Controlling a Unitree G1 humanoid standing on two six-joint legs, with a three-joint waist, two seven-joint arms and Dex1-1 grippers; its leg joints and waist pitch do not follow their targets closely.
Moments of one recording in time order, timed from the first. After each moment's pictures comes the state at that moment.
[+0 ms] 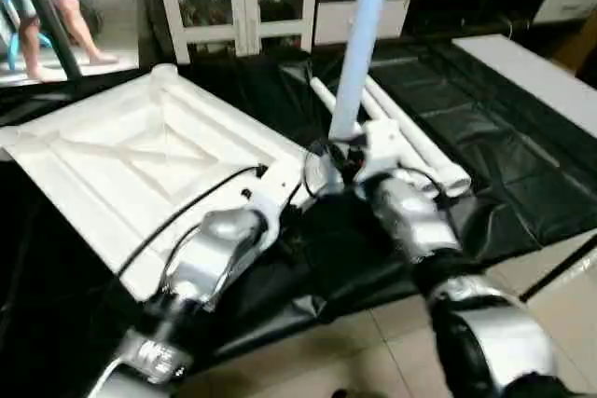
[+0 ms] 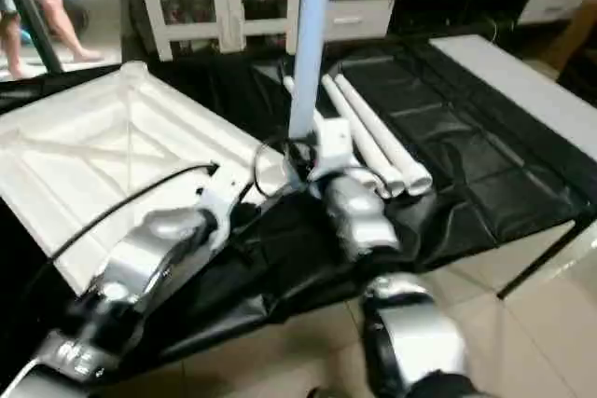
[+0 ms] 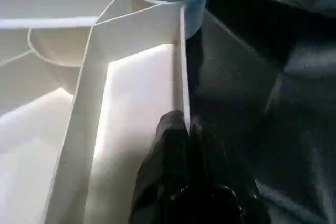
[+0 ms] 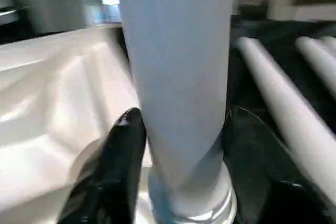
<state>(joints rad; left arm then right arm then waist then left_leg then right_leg) -0.46 0.21 -0.27 0.21 0.03 0.62 -0.52 -0.76 -0.06 -0.06 1.01 0.16 -0.14 0.50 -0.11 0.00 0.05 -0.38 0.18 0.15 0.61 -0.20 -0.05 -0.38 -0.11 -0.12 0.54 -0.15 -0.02</state>
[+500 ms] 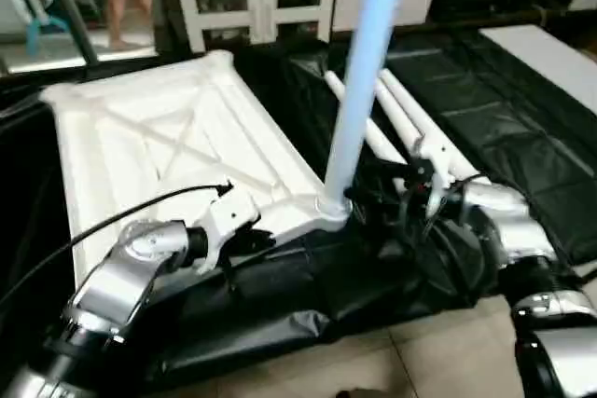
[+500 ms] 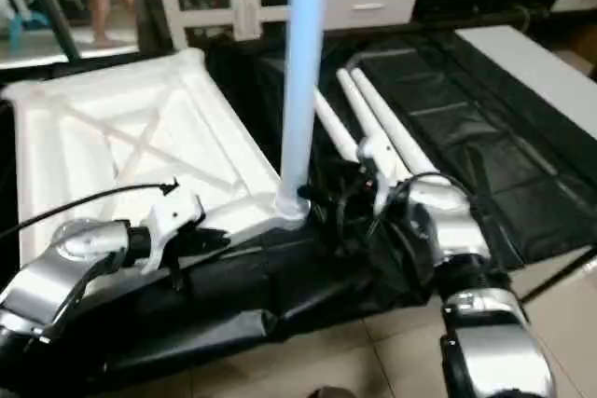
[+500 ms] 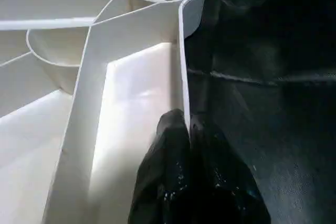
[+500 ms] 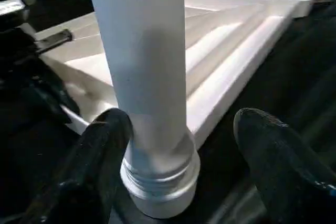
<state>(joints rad) -0.30 0.53 -0.28 0.06 -0.08 0.37 -0.95 -0.66 -0.36 0.01 0.82 0.24 -0.03 1.23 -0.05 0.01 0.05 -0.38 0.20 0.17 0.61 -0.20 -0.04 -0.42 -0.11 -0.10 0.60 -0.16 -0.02</state>
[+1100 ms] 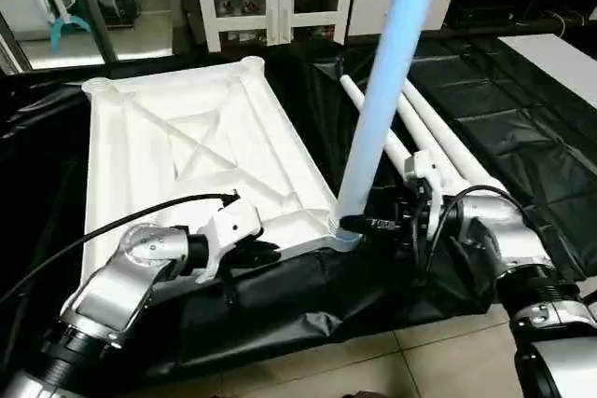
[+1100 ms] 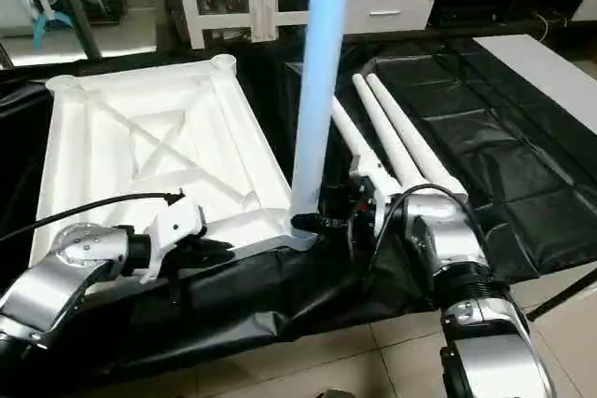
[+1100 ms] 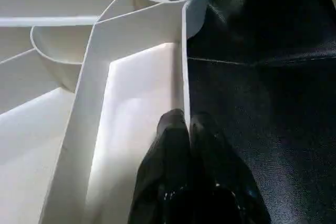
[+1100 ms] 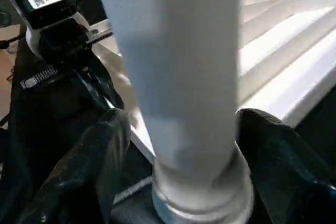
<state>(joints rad) -0.30 0.52 -0.30 0.06 -0.07 0.34 -1.00 -0.62 -0.34 0.05 0.79 0.24 0.04 1.35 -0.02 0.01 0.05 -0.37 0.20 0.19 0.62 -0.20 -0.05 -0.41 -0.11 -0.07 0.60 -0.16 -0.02</state>
